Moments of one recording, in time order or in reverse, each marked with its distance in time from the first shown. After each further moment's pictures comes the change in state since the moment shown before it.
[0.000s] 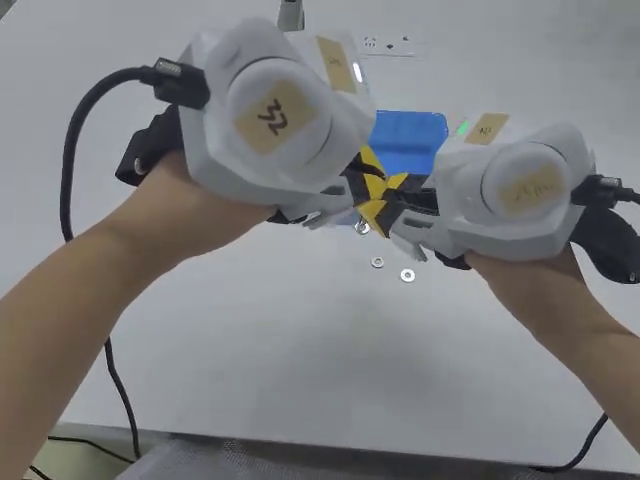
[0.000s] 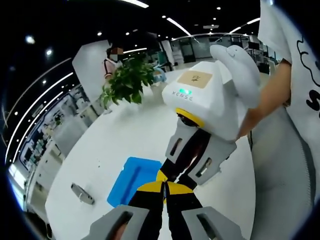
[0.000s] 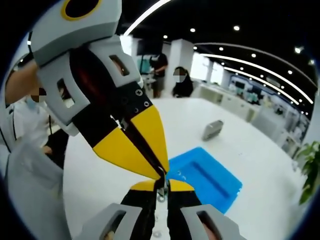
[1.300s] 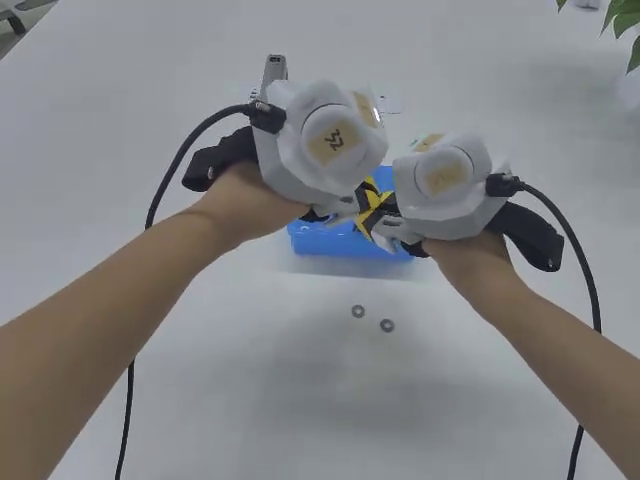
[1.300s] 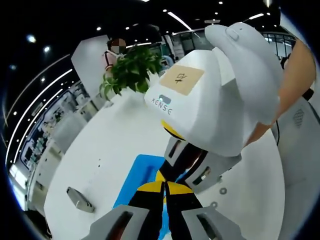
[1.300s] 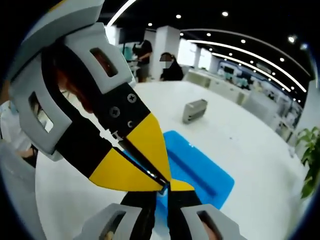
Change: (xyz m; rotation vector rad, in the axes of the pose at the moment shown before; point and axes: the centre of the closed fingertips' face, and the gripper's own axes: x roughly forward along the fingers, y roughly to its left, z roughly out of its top) left arm 0.076 0.050 -0.026 -0.002 0.051 0.004; right arm 0.056 -0.069 -0.037 0.085 0.123 -0.083
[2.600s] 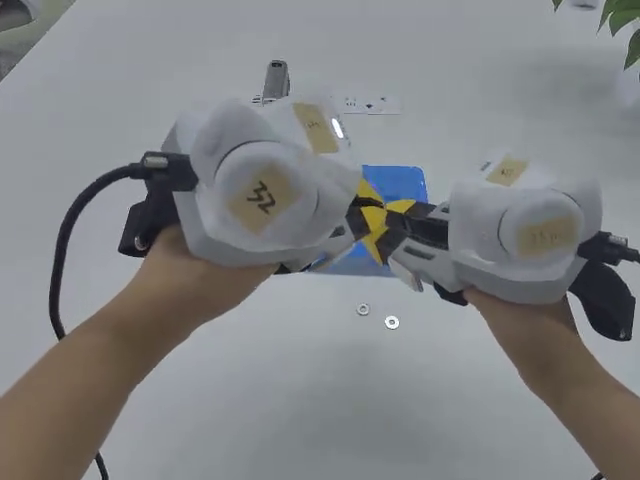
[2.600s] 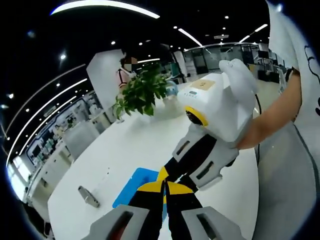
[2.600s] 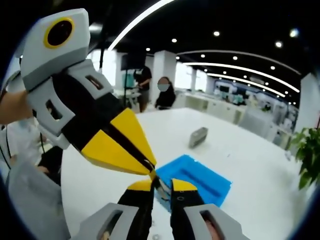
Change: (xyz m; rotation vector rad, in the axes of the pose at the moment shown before) left arm -0.088 -0.054 0.039 -0.047 -0.144 0.101; right arm -0.082 0.054 0.029 0.039 -0.224 0.005
